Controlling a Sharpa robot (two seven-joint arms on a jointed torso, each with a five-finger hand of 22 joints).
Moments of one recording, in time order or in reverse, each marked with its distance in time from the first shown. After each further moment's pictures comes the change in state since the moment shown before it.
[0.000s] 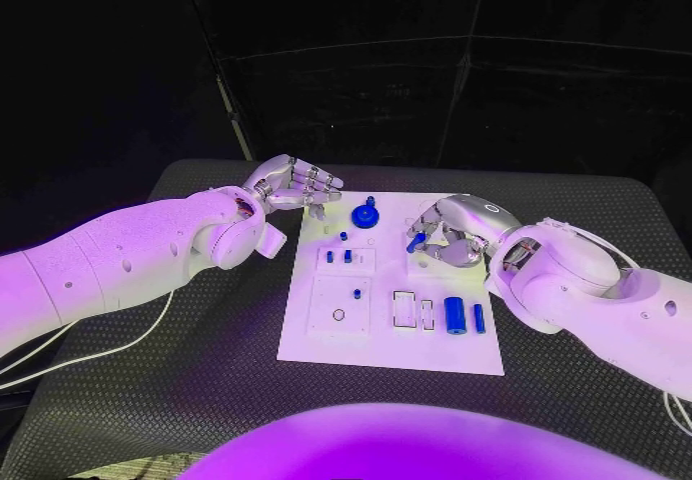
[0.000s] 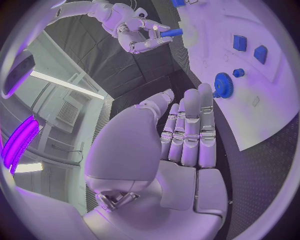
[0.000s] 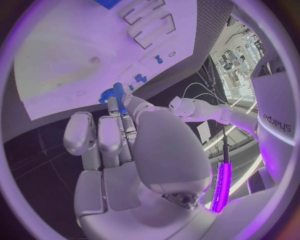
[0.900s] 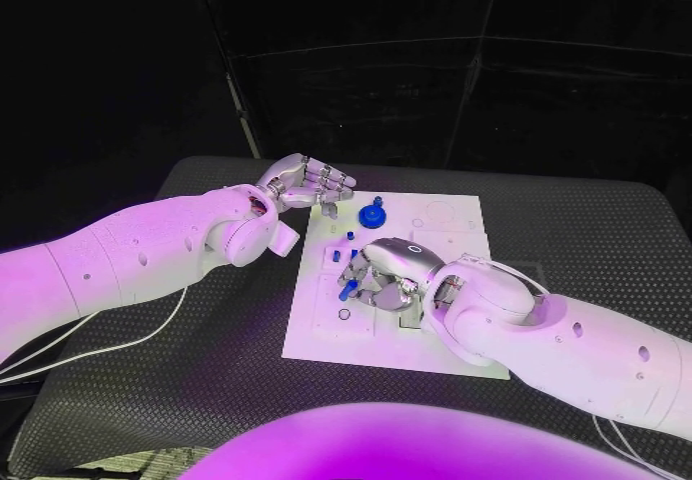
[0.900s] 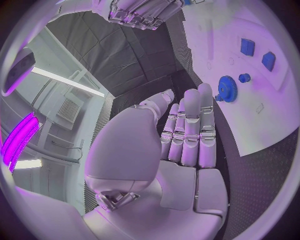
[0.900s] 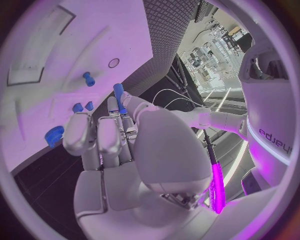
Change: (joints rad) left arm -0.001 0.017 0.000 -0.001 0.028 -0.001 0.005; left_hand 0.000 0.000 0.000 0.000 0.000 0.000 0.000 0.000 0.000 0.000 0.000 0.004 0.000 0.000 0.000 0.000 -0.001 0.000 0.000 0.000 -0.004 -0.001; right arm -0.002 0.221 -0.140 -0.052 0.065 0.021 0.094; right_hand -0.008 -0.008 0.031 -0.020 0.016 0.000 0.000 -0.002 0.000 0.005 0.002 -0.015 0.002 0.000 0.000 0.004 -0.002 0.000 0.003 0.003 0.000 0.002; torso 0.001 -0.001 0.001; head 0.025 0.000
